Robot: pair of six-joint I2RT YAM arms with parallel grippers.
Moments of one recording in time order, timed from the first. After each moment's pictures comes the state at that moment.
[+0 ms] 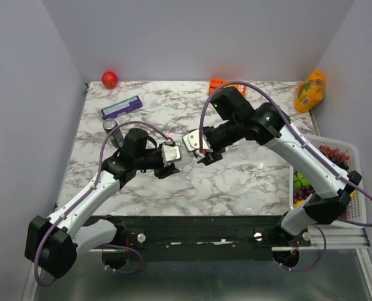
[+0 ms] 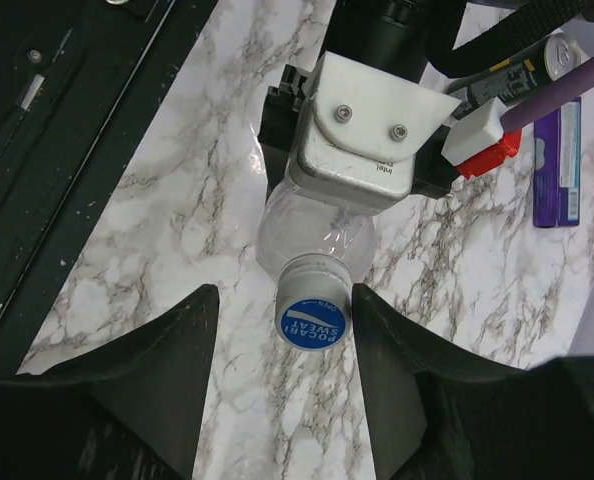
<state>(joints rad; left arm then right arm) -0.50 1.04 0.74 -0.30 0.70 0.60 0.87 1.56 1.88 -1.21 -0.62 -1.14</state>
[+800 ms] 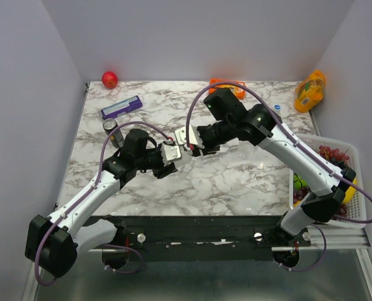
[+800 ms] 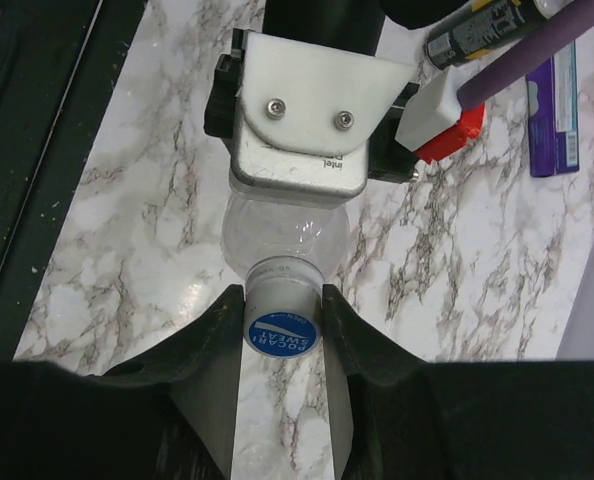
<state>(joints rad) -0.50 1.05 0.74 -0.32 0.65 0.61 0.88 1.57 1.82 -1.10 -0.50 -1.04</state>
